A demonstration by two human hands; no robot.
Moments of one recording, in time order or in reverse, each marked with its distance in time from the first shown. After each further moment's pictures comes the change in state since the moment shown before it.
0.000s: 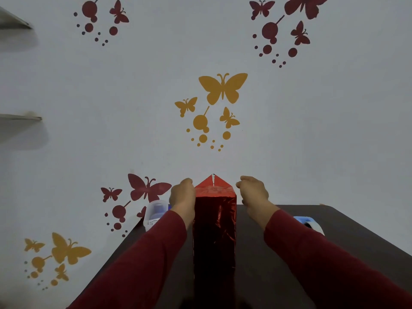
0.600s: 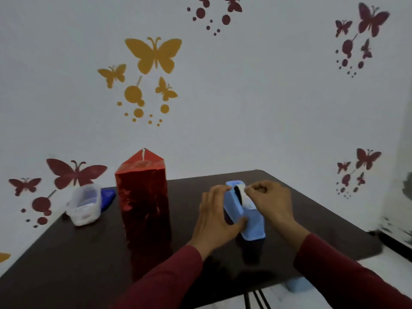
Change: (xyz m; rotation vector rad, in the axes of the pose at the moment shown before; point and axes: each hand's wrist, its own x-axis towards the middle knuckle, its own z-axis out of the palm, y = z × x) left_hand -0.158 -0.150 0.117 0.501 -0.650 0.971; right_hand -0.066 0.076 -0.204 -0.531 0.317 -0.180
